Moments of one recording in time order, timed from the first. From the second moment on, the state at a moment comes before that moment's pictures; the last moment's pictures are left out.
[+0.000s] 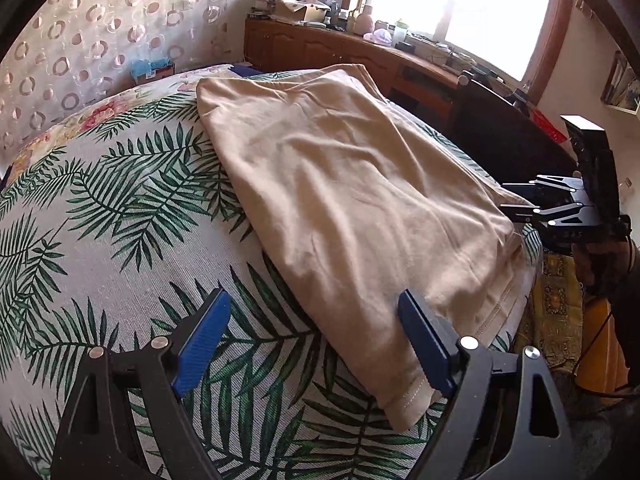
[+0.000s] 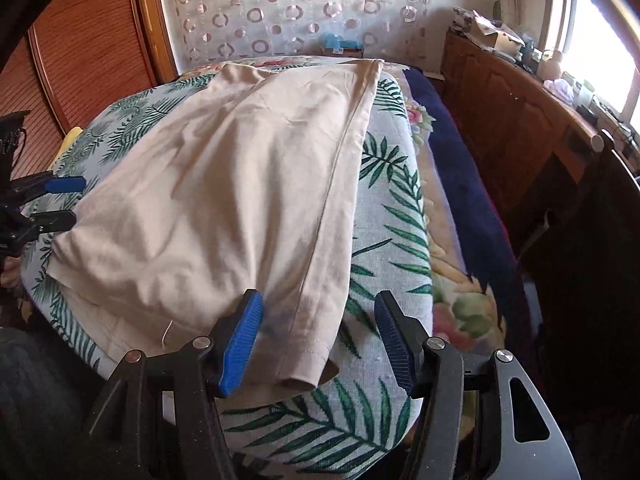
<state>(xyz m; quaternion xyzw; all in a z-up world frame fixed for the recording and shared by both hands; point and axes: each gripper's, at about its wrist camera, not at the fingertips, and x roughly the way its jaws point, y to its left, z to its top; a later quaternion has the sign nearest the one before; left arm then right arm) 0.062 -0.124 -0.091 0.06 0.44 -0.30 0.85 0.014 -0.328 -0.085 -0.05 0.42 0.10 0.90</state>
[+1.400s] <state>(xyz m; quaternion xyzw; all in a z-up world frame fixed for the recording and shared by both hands) 0.172 -0.119 0.009 0.00 0.36 -0.32 0.88 0.067 -0.319 0.001 -0.02 0.26 0.15 0.95</state>
